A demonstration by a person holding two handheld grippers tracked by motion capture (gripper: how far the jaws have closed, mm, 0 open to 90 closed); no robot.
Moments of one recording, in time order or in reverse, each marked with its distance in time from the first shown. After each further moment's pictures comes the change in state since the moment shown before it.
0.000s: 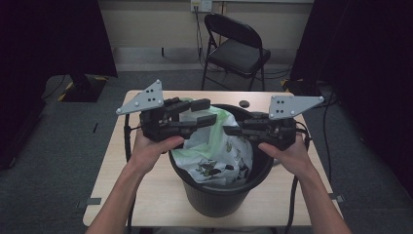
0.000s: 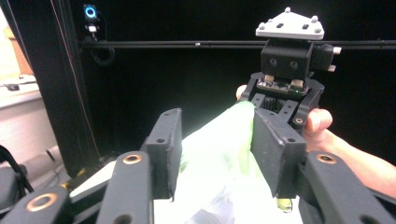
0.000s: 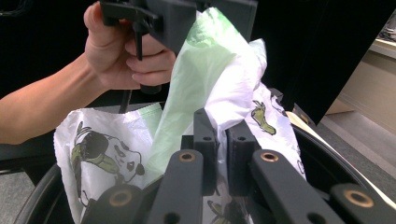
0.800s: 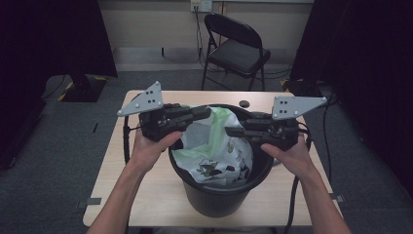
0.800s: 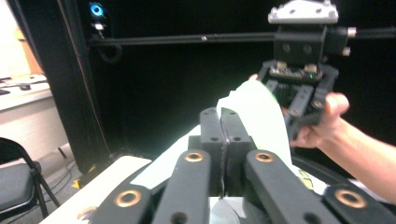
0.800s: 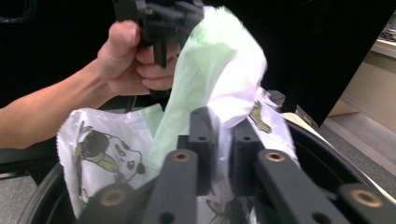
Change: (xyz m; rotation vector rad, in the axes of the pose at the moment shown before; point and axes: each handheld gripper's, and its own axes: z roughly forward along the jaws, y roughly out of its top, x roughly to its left) left arm 0.005 -0.005 -0.004 0.011 0.050 0.053; right arm -0.002 -0.004 -0.004 -0.014 0.006 0.013
